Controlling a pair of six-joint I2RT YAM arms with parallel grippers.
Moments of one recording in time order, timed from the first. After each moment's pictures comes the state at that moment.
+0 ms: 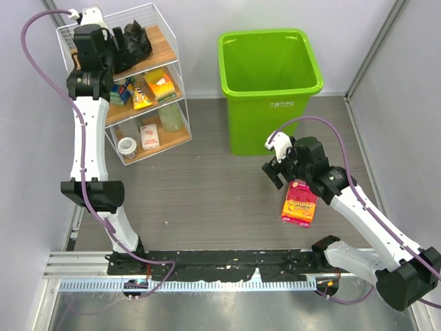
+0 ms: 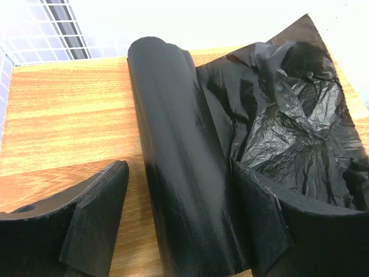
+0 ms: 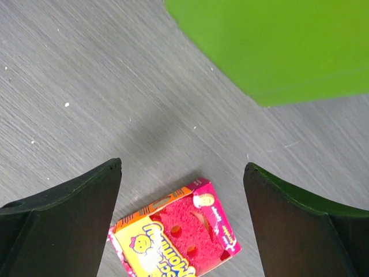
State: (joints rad) left arm -0.01 1.85 2.37 -0.75 -0.20 -0.14; right arm 0.47 1.00 0.91 -0.52 -0.09 -0.38
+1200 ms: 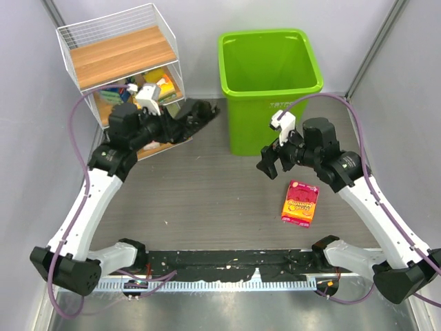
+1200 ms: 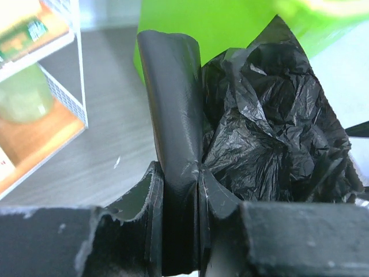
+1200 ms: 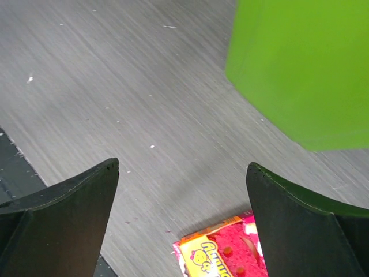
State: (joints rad) left arm -0.29 1.13 1.32 -0.43 0.27 -0.29; right arm 0.47 1.06 1.20 -0.68 -0.29 -0.18
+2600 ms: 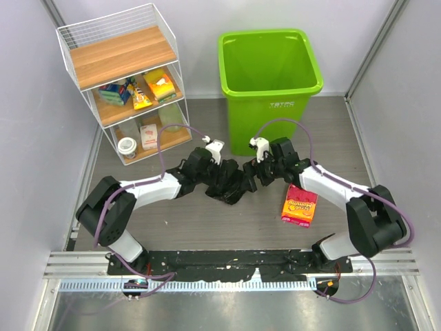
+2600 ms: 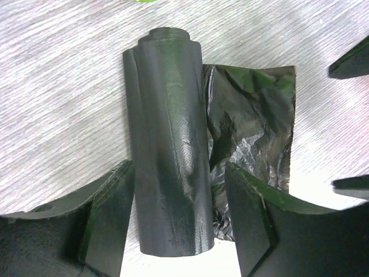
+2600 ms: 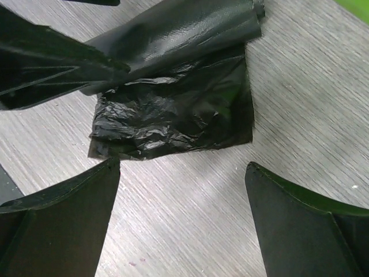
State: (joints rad) left arm -0.71 1.59 0.83 0.12 0.01 -0.27; right arm 0.47 1.41 0.82 -0.21 -0.43 0.00
